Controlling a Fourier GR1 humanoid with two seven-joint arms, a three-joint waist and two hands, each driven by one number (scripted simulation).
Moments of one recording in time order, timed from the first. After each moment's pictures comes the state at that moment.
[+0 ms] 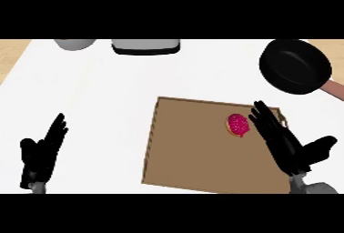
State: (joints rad) left arm 0.03 0.33 0.00 -1.32 0.11 0.13 0.02; right arm -0.04 -0.35 0.23 -1.43 -0.48 0.04 -0.06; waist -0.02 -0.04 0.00
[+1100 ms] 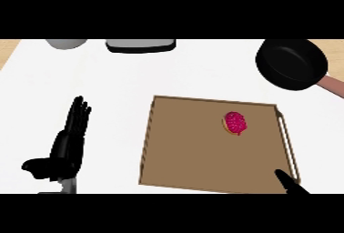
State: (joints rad) left arm 0.03 0.14 -0.09 -1.56 0.10 0.21 -0.15; right arm 0.42 -0.28 0.12 -2.04 0.32 -0.79 -0.47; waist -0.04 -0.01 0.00
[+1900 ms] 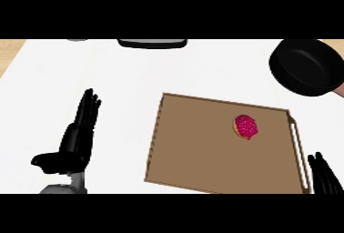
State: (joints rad) left arm -0.03 0.11 -0.13 -1.58 0.07 0.21 -0.12; right arm 0.59 -0.19 0.32 -2.18 1.04 -0.40 0.31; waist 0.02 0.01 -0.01
